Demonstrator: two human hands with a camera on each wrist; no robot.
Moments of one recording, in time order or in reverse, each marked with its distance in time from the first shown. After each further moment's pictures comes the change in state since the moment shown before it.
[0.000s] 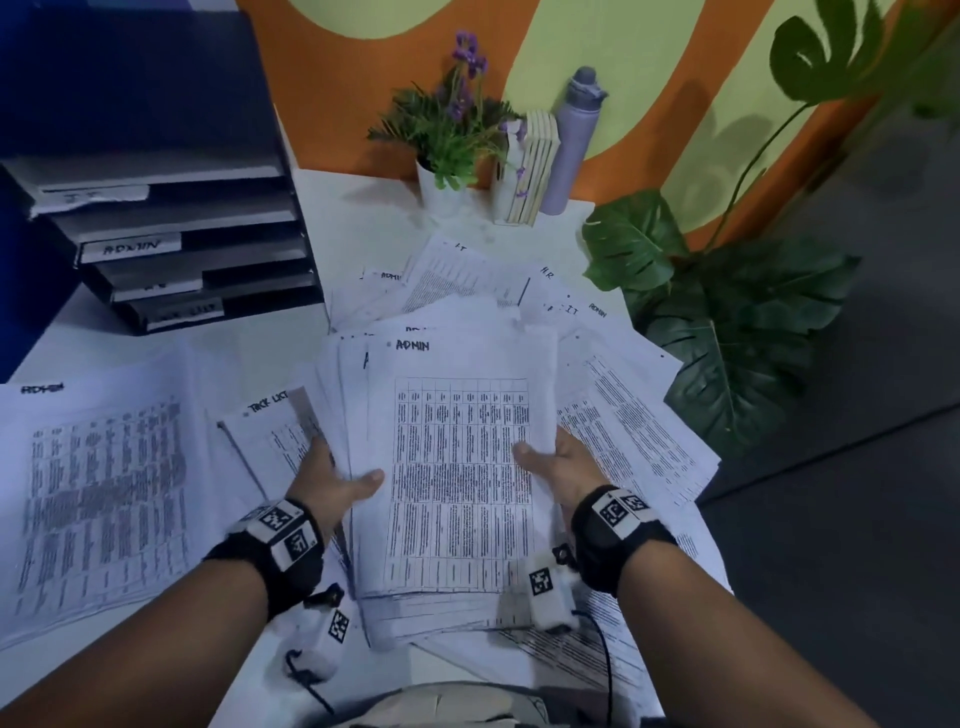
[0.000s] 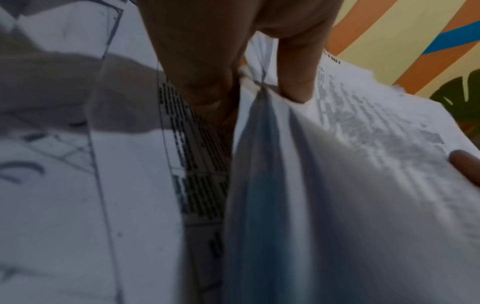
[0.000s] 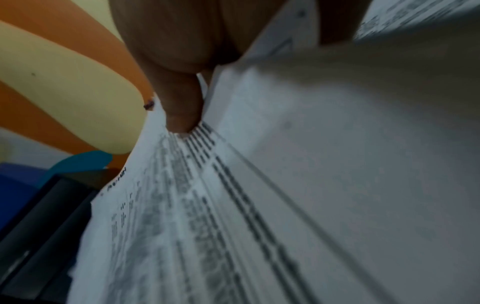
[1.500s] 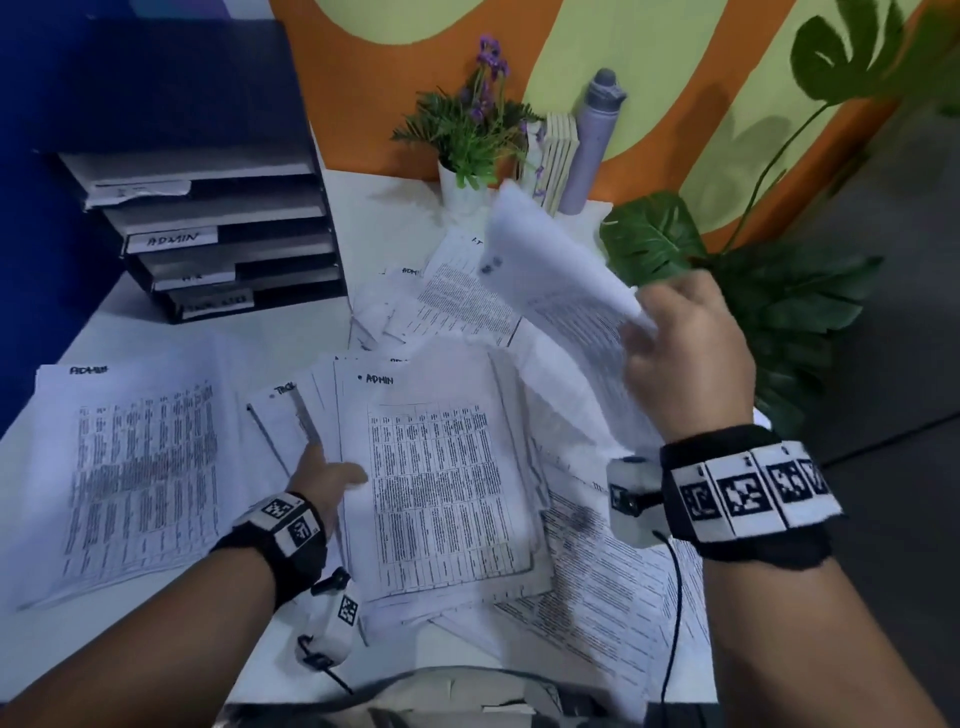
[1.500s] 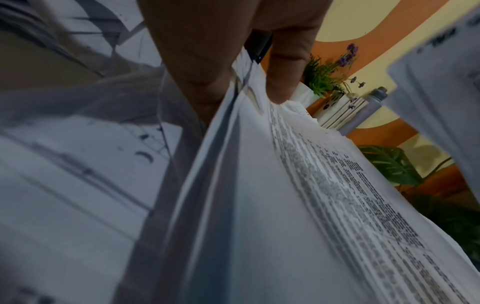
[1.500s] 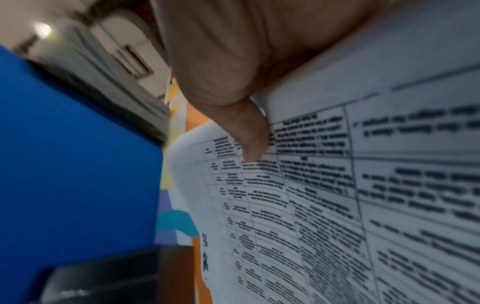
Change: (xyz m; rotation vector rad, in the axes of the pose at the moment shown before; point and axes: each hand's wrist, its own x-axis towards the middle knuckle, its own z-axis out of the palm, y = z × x) left_hand -0.015 0.002 -0.009 -0.208 0.153 -0.260; right_hand -0.099 -0.156 -0.031 -0.958 0.700 -0.858
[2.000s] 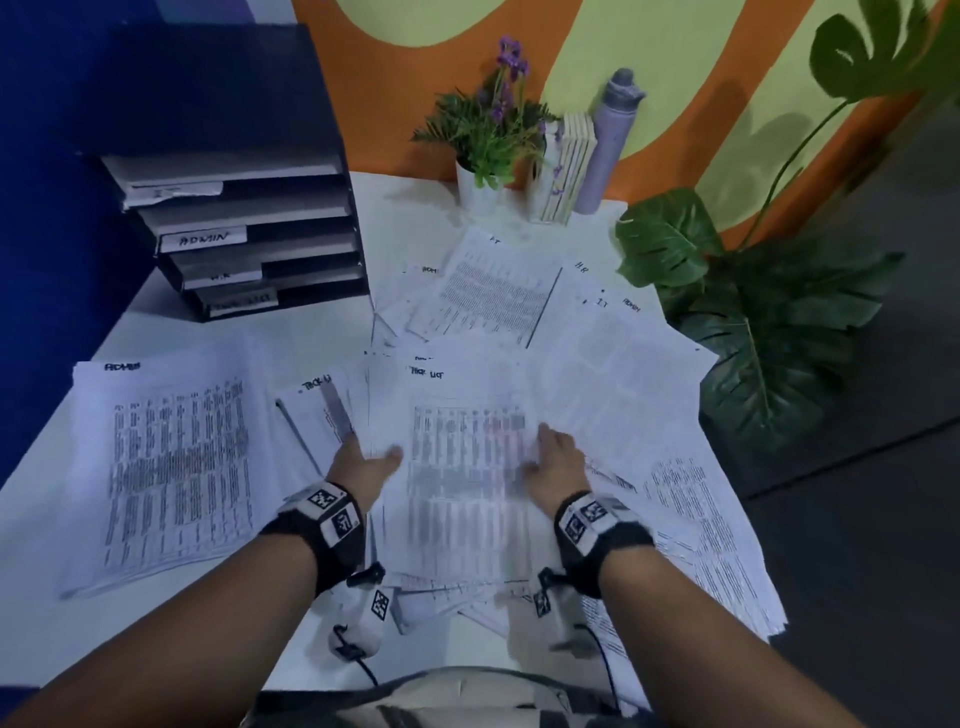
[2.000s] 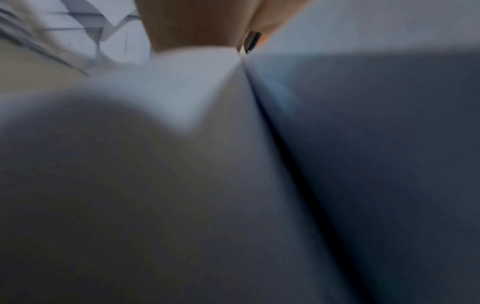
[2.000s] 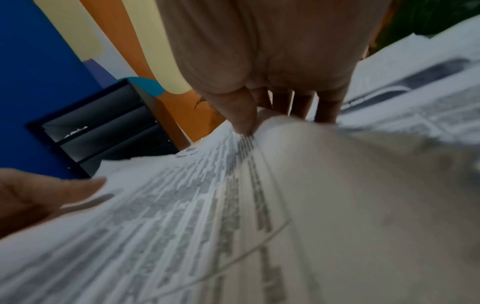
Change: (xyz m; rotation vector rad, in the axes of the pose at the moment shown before) left_hand -0.020 0.008 0.007 0.246 0.018 0.173; right_hand -0.109 -0.008 0.170 0.196 -0.825 0.480
